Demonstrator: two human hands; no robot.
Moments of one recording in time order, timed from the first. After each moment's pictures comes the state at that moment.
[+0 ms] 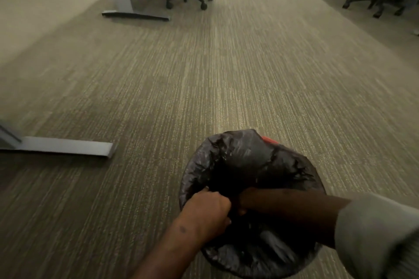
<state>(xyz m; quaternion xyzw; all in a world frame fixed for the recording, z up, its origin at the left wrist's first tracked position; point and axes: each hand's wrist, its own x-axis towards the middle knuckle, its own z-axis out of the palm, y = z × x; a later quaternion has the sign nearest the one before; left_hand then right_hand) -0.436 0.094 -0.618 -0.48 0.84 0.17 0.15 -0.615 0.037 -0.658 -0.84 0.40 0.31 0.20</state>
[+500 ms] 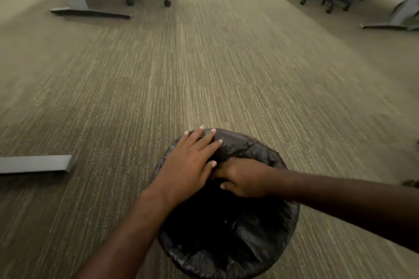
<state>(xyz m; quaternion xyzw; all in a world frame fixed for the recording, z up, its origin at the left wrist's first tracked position) -0.447 0.031 -0.600 -0.43 0.89 0.07 -0.15 -0.644 0.033 -0.604 -0.88 0.43 0.14 0.15</state>
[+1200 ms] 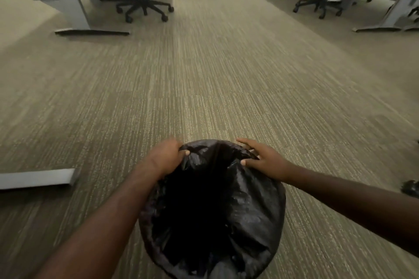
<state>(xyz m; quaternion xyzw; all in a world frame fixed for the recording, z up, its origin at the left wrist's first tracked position) -0.433 -0.038 -0.603 -0.61 0.77 0.19 -0.01 -0.719 0.025 -0.595 -0.69 0.62 -0.17 0.35</state>
